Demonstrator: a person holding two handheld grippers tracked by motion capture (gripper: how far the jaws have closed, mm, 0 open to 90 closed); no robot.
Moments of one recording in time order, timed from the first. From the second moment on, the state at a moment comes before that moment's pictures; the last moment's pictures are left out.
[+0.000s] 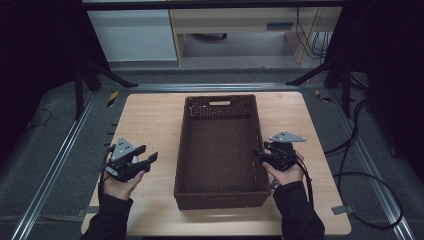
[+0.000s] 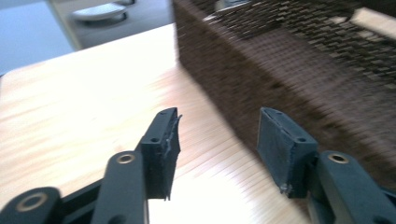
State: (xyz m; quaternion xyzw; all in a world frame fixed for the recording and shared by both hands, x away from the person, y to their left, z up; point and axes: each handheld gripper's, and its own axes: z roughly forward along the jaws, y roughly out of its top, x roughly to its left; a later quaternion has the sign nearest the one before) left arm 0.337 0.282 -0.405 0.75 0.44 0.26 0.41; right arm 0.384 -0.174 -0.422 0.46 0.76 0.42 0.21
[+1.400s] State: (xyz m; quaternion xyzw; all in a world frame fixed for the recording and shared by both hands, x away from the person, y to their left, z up) left arm 0.349 0.357 -0.474 0.78 0.52 0.19 0.30; right arm 0.377 -0.176 -0.437 0.47 0.75 0.41 0.19
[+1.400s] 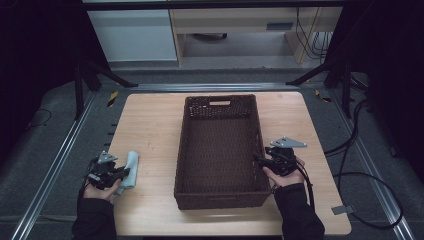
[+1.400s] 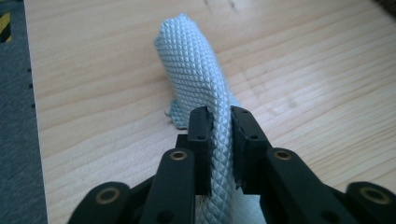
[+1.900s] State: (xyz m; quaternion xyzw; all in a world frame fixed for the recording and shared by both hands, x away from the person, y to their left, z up) left arm 0.352 0.325 -0.443 0.75 0.49 0.20 0.39; right arm 0.378 -0.170 -0.434 0.48 0.76 0.40 0.19
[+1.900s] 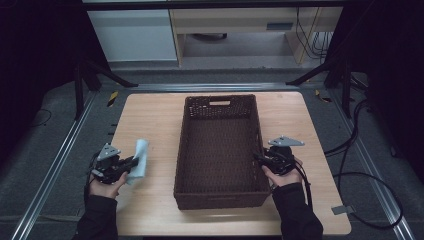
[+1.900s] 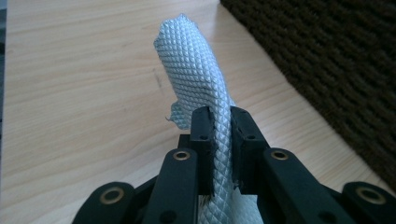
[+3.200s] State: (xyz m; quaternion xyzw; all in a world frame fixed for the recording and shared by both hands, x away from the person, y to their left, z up) left arm 0.466 0.263 -0.471 0.78 0.48 0.19 0.36; right arm 0.382 -0.156 -0.431 0.43 0.79 0.40 0.18
